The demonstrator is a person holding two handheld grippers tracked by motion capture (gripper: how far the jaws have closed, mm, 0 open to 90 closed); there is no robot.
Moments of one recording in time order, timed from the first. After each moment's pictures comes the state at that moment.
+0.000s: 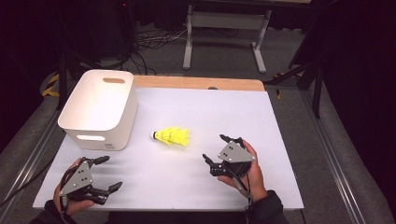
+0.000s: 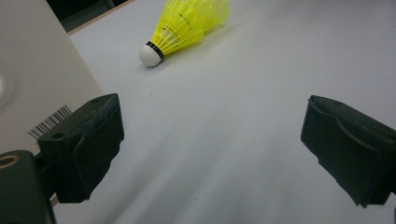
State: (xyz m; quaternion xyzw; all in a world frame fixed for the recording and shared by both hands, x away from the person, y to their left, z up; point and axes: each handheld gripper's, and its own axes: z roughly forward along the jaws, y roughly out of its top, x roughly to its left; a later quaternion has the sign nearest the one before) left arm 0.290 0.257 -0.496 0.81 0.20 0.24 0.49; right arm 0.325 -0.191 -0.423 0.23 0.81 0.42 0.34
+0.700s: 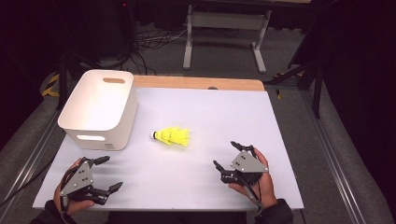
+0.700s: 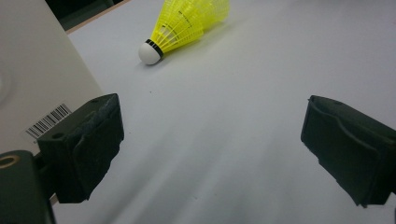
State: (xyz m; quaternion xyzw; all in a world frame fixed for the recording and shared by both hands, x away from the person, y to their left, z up) left arm 0.290 0.256 -0.497 0.82 0.20 0.23 0.49; right arm 0.309 -0.221 -0.440 0.23 0.80 0.42 0.36
